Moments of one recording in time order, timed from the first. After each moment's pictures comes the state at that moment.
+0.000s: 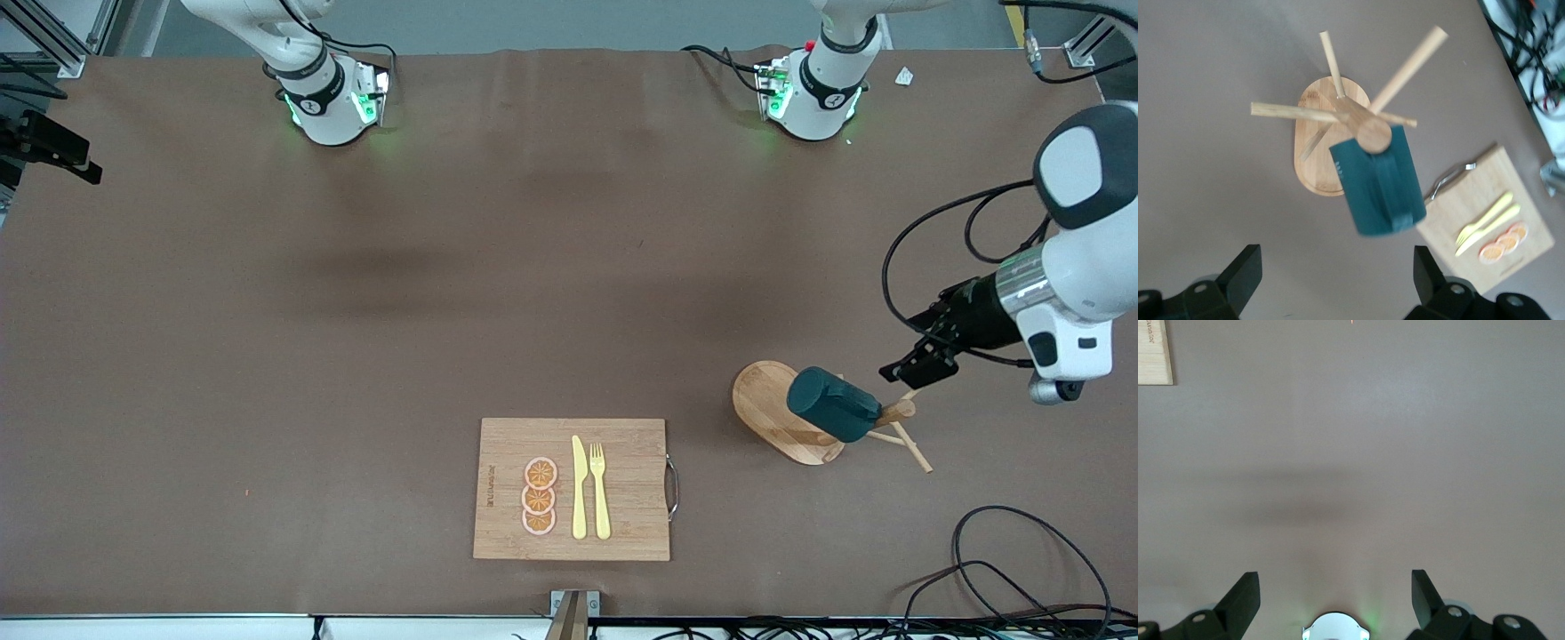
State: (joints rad) left arm 0.05 0.29 -0.15 -1.56 -0.23 1.90 -0.97; right arm -0.01 -0.11 -0.09 -1.59 -0.01 1.39 -0.10
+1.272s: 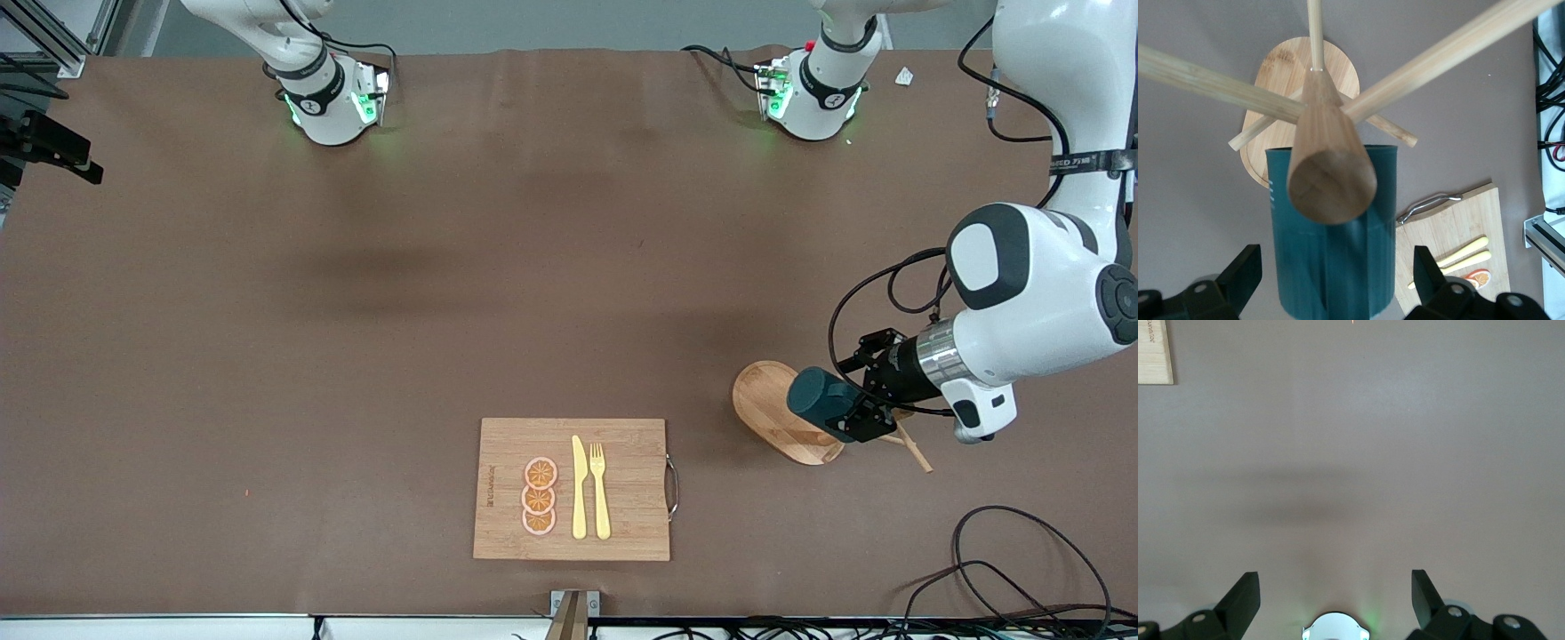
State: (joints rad) left arm 0.02 0.45 -0.18 -1.57 -0.30 2.08 -1.16; right arm -0.01 -0.11 -0.09 -1.59 -0.01 1.39 -0.10
